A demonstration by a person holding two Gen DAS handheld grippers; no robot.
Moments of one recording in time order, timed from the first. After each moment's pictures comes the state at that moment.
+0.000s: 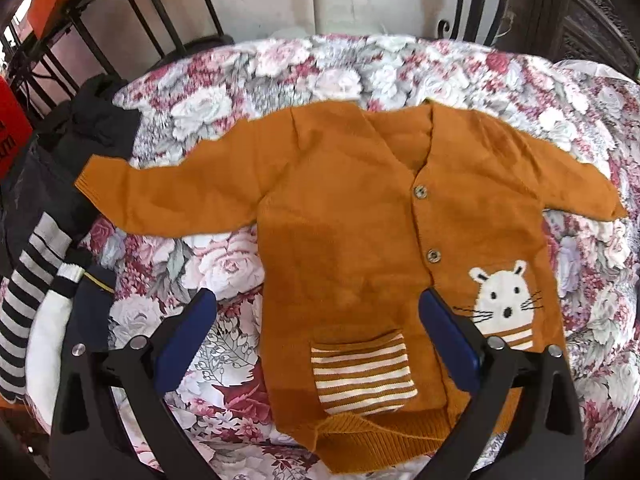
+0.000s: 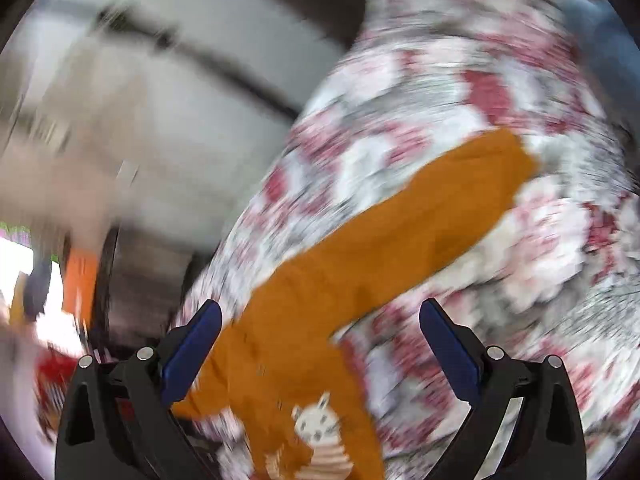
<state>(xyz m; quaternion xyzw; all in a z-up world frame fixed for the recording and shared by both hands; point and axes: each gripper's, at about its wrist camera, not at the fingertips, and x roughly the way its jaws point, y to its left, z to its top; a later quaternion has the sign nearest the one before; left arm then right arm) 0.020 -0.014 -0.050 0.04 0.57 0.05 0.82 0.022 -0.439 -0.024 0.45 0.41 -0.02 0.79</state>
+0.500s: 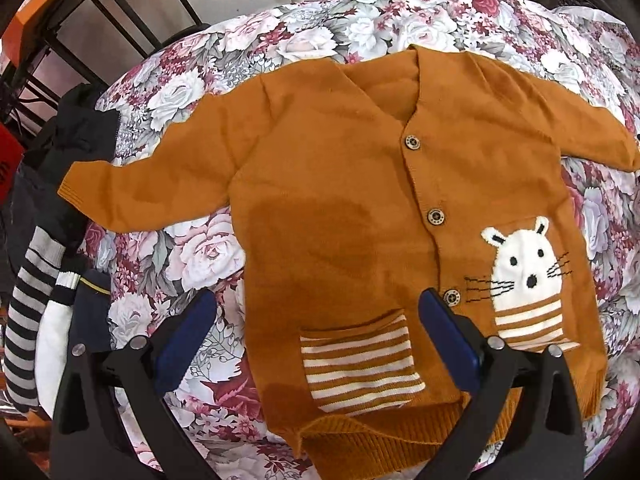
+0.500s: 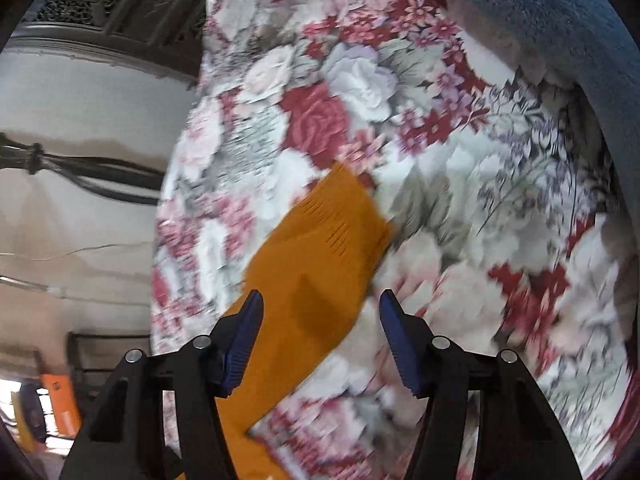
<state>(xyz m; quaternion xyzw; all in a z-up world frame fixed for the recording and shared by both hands) 0.020 -0.040 -0.079 0.11 0.59 0.05 0.80 0.044 -0.524 -0.105 0.50 0.42 -0.16 0.74</state>
